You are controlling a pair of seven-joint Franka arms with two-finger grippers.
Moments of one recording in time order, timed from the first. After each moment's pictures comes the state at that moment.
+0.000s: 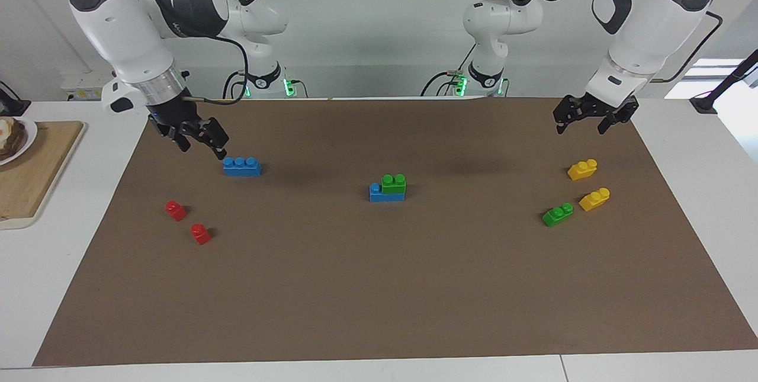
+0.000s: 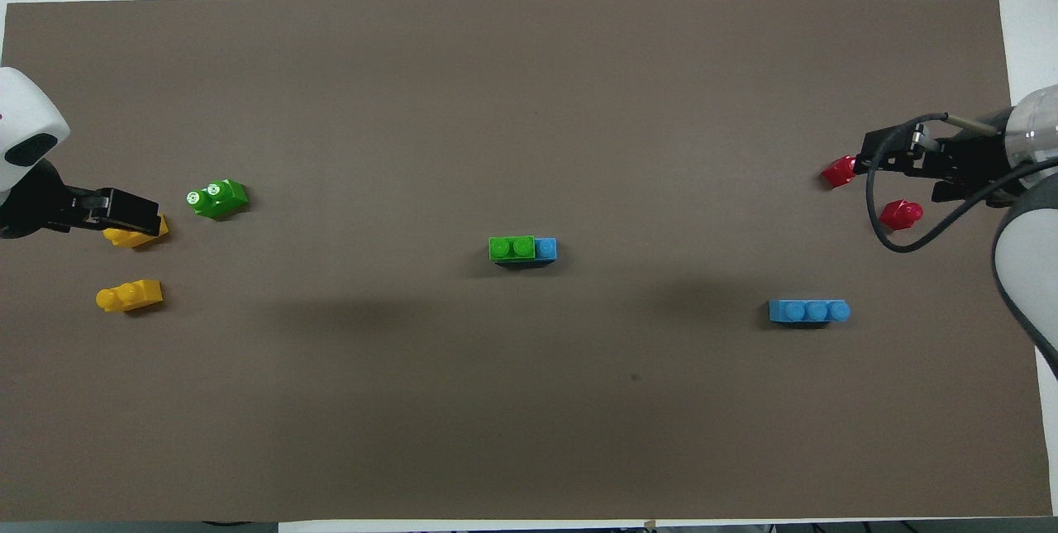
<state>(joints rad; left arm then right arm) 0.02 -0.04 -0.06 -1.75 0.02 1.65 0.08 -0.06 -0.04 0.05 -1.82 0.09 1.84 0.27</state>
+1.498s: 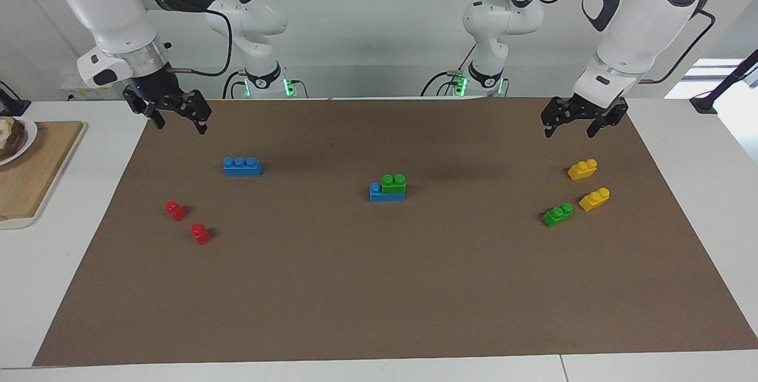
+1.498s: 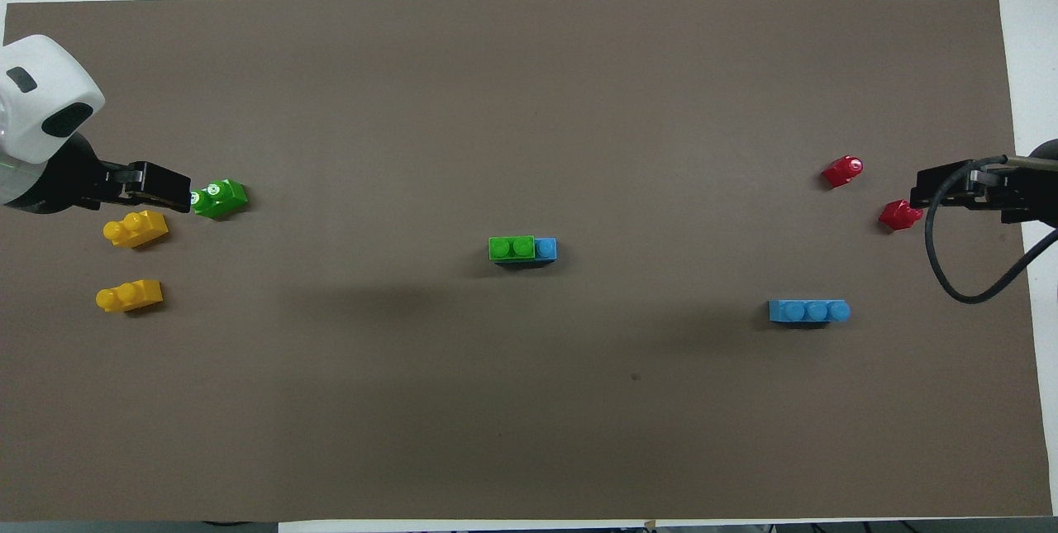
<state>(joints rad) -0.05 0.00 -0.06 -1.69 0.01 1.66 0.01 -0.09 -0.10 0.05 -1.81 0.00 1.73 0.14</state>
